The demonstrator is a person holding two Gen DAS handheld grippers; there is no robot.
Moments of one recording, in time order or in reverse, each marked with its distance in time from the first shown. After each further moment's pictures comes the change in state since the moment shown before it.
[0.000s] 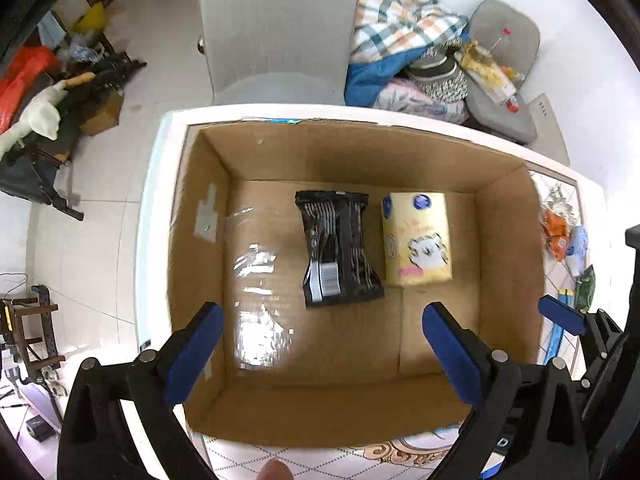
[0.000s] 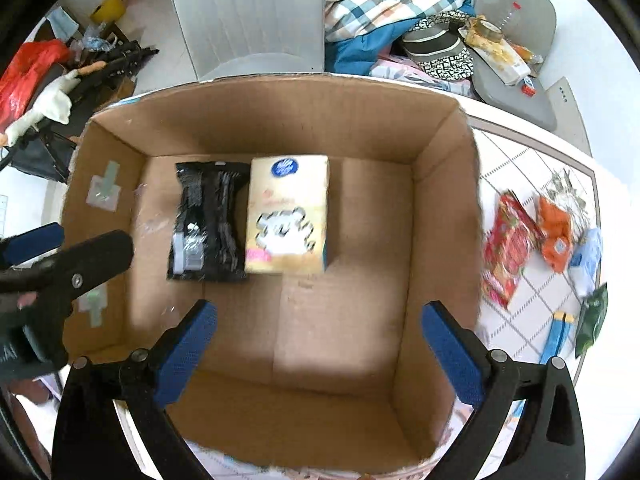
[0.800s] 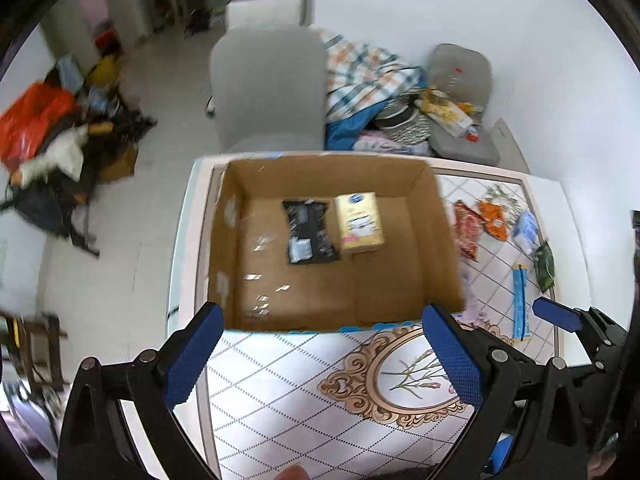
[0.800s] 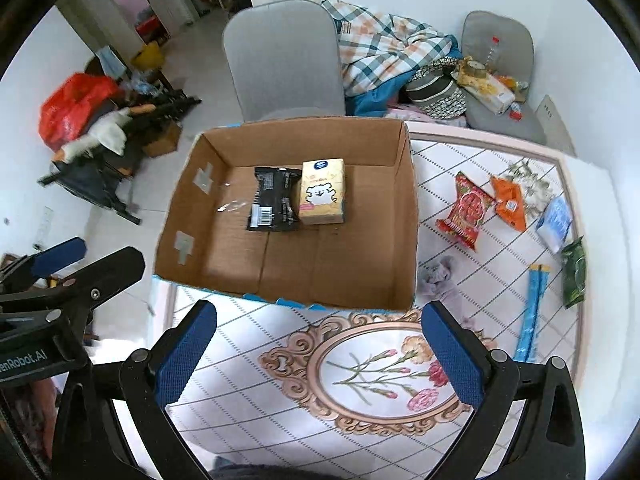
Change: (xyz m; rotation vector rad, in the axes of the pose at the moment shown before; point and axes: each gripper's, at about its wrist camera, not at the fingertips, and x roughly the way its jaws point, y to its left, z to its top) left arm -0.135 -0.060 -0.103 0.099 -0.243 0.009; right arm -0.150 -0.023 -0.133 0.057 -0.204 0.144
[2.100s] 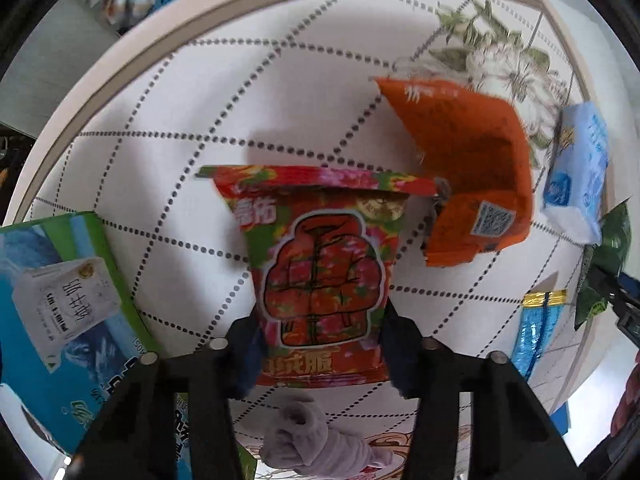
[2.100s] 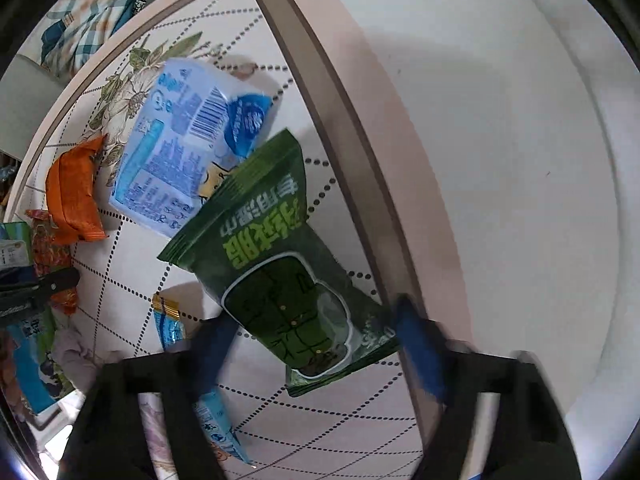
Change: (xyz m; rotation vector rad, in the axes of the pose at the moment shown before) left arm 0.374 -0.288 0.076 0.270 0.612 0.001; right arm 0.173 -0.501 0.019 0.435 0.370 -0.180
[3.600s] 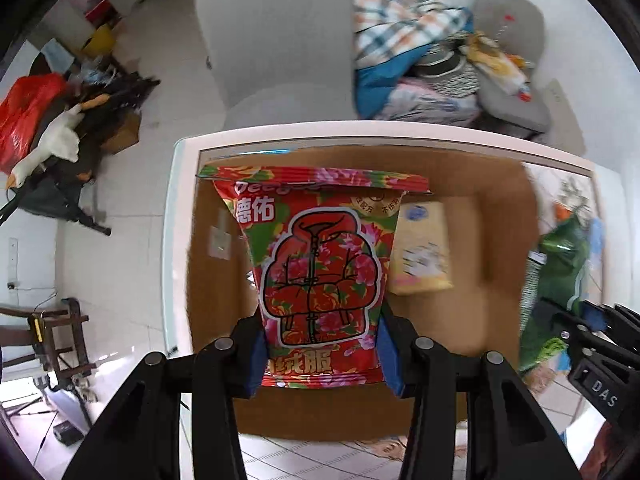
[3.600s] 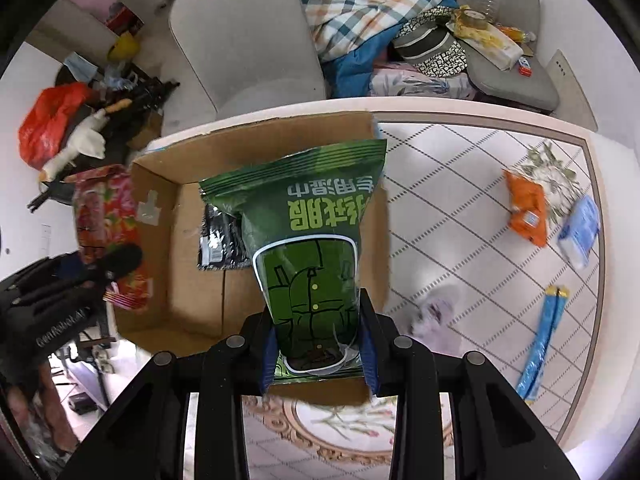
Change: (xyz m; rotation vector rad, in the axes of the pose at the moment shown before) left arm -0.150 0.313 -0.183 -0.329 -0.317 0.065; right arm -0.126 0.439 -0.143 -0.386 -0.175 0.134
